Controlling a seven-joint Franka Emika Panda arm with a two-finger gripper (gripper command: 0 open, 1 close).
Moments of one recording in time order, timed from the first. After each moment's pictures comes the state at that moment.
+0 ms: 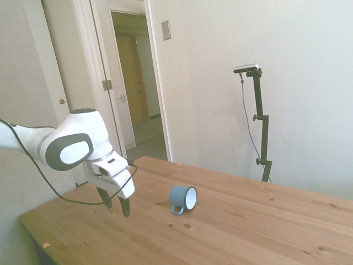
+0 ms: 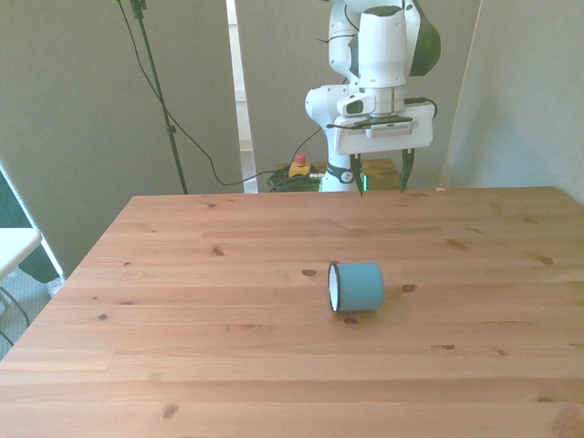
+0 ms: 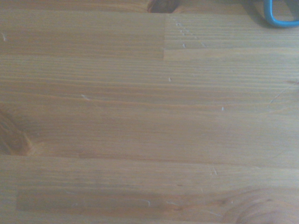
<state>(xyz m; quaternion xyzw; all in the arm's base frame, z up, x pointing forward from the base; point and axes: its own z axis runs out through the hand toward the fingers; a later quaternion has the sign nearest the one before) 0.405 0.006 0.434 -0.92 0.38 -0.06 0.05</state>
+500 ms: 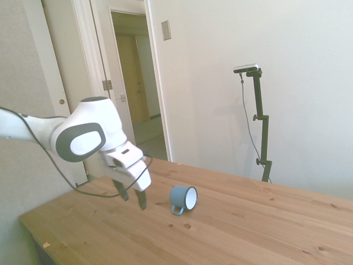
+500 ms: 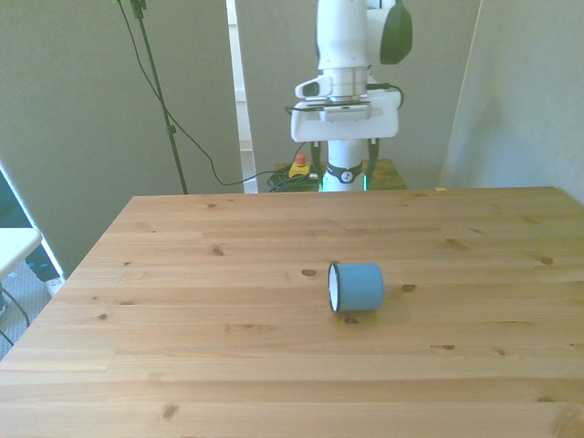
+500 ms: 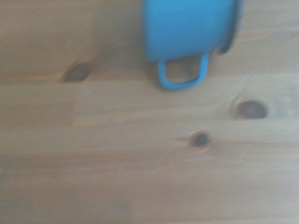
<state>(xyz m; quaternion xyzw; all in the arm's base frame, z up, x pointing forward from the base) 0.445 -0.107 0.481 -0.90 0.43 -0.11 0.05</state>
